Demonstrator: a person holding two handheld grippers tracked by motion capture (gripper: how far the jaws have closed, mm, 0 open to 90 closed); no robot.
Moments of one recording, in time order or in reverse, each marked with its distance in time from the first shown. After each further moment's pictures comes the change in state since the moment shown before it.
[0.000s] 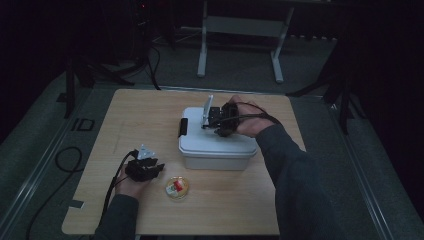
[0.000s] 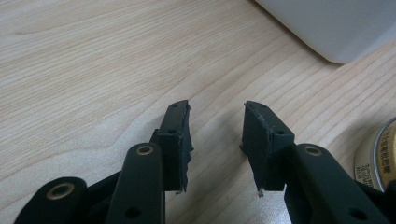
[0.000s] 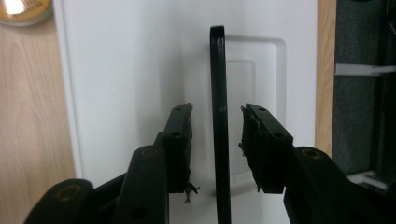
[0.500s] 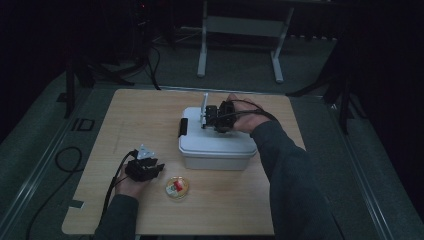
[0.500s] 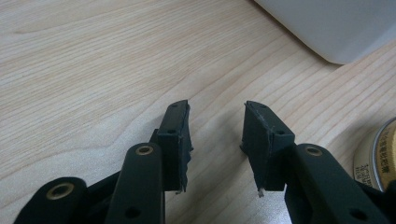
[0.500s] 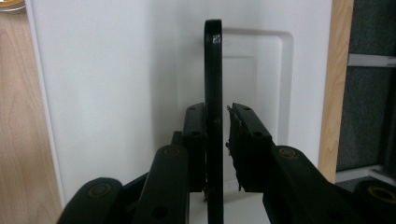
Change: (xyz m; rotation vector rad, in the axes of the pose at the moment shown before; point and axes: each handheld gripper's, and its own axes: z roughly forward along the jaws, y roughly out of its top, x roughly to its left) left arm 0.000 0.000 0.000 -0.002 -0.006 -0.006; right arm -0.011 0.007 0.011 0.049 0.040 -0.019
